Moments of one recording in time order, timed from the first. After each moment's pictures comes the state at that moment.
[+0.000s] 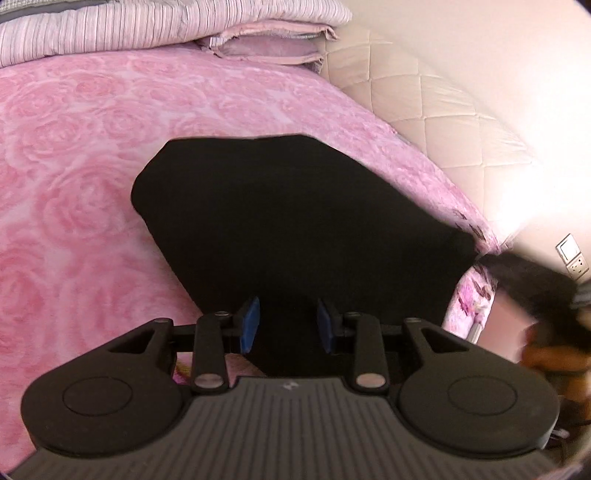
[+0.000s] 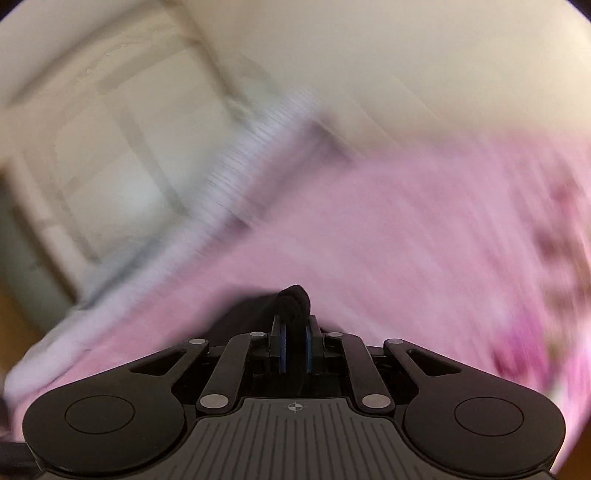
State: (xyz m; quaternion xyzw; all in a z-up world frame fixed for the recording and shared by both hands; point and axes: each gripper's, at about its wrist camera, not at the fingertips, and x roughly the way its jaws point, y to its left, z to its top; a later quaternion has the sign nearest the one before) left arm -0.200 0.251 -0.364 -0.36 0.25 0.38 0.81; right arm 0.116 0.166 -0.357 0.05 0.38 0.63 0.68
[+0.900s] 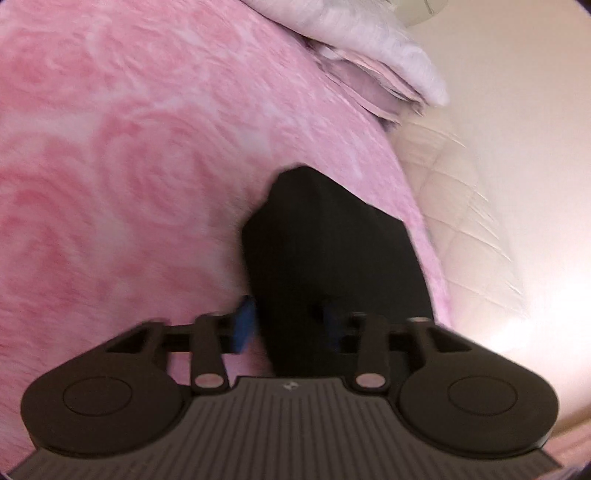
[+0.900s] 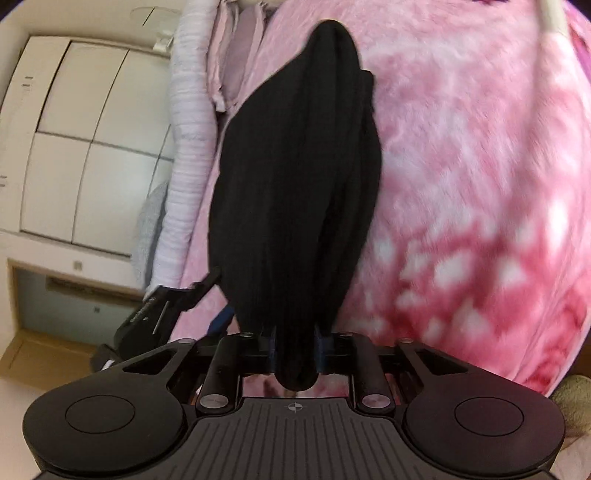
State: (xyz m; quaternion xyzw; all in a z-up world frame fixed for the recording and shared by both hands) left arm -0.273 0.328 -0.408 -0.55 0.10 0.39 0.74; right arm 0.064 0.129 -0.412 0.14 0.63 0.57 0.50
